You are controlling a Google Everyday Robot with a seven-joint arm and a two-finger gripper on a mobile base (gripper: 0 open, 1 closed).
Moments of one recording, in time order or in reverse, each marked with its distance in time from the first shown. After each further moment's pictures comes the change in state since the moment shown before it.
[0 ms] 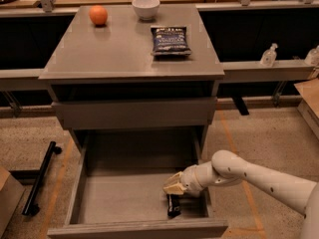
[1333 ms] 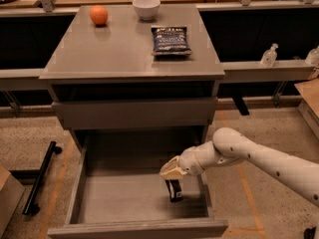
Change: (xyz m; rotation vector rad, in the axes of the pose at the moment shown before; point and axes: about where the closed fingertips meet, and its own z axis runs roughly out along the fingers) arm -0.084 0.030 -0.049 -0.059 0.005 -0.142
